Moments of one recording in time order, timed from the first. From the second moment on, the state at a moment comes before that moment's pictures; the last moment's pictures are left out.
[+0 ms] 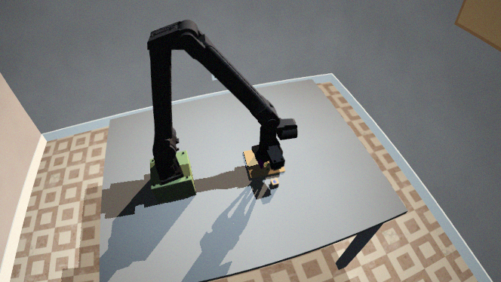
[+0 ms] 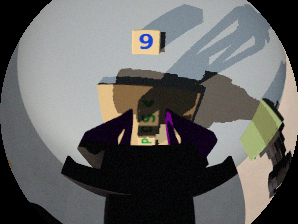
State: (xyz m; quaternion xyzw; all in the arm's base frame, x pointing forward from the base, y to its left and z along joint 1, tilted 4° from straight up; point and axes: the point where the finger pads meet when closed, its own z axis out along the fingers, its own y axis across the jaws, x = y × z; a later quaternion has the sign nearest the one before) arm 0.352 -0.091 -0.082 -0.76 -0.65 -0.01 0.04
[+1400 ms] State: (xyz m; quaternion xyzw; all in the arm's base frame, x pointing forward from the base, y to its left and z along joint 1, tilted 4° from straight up) arm 0.355 -0.091 -0.095 -0.76 -0.65 -0.01 0.03
